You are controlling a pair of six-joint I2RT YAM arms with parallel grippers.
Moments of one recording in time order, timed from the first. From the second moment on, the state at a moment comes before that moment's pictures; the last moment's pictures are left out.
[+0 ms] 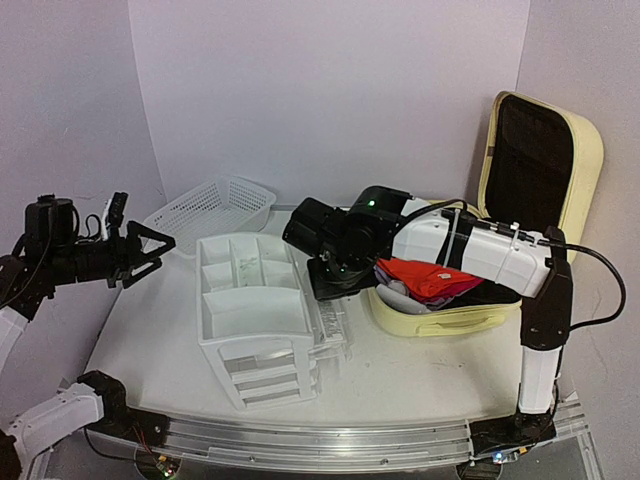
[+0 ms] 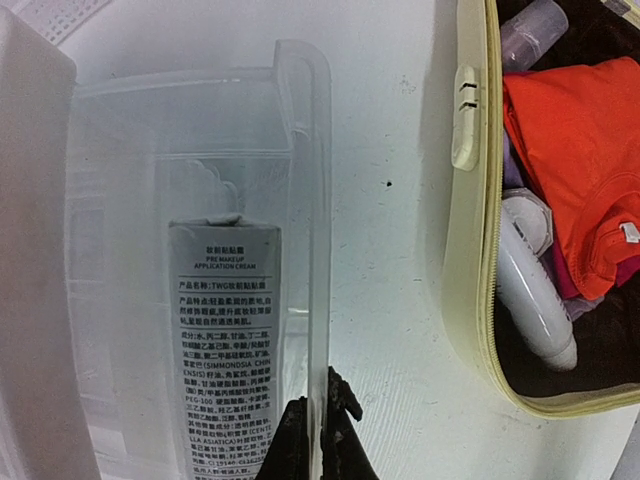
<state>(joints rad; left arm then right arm) -0.24 0.65 0.94 -0.72 0.62 -0.69 1.14 1.98 1.93 -1.19 0.40 0.78</state>
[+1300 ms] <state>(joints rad) -0.95 1.06 1.10 -0.87 -0.21 -0.78 1.10 1.90 1.78 -1.10 0.43 0.82</state>
